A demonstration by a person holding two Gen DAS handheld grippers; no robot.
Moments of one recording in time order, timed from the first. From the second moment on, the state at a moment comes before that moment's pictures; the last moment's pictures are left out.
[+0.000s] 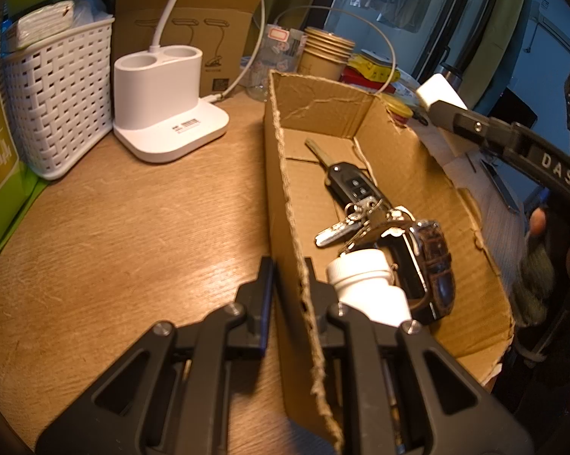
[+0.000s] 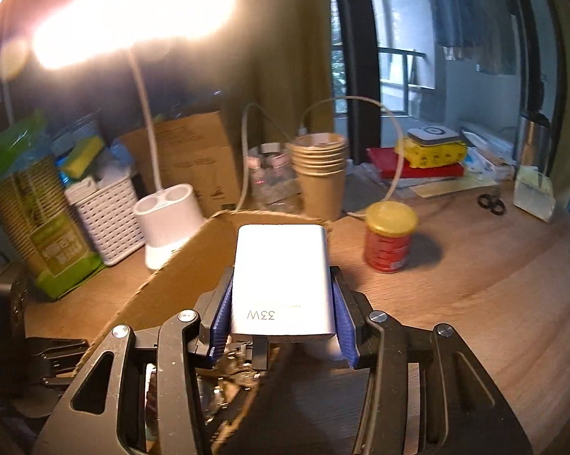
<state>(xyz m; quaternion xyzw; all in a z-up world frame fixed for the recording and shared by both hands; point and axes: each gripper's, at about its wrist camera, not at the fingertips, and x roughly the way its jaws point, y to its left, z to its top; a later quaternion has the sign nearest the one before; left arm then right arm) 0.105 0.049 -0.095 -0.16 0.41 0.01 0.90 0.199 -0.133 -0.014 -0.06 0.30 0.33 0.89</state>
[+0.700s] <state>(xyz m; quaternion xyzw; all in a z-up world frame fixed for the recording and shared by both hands) 0.105 0.048 -0.095 -0.16 0.41 0.01 0.90 0.177 -0.081 -0.033 -0.14 0.33 0.38 0.85</state>
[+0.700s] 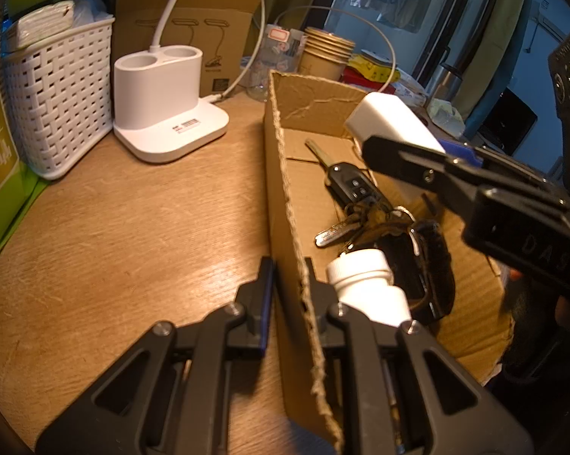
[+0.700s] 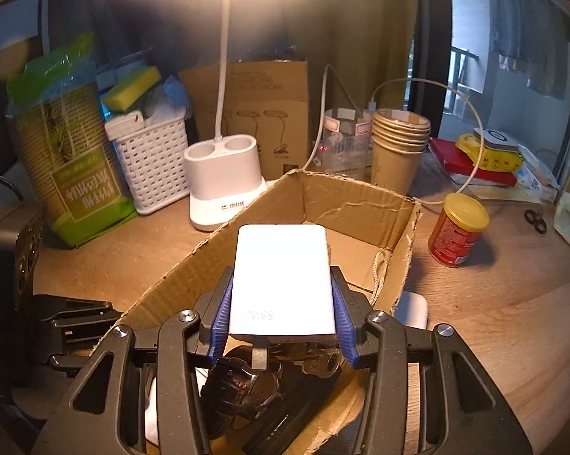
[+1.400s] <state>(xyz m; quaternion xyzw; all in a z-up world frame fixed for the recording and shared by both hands) 0.106 0.047 -0.093 -0.15 0.41 0.01 0.90 0.177 -0.041 -0.053 -0.26 0.40 0.40 0.78</state>
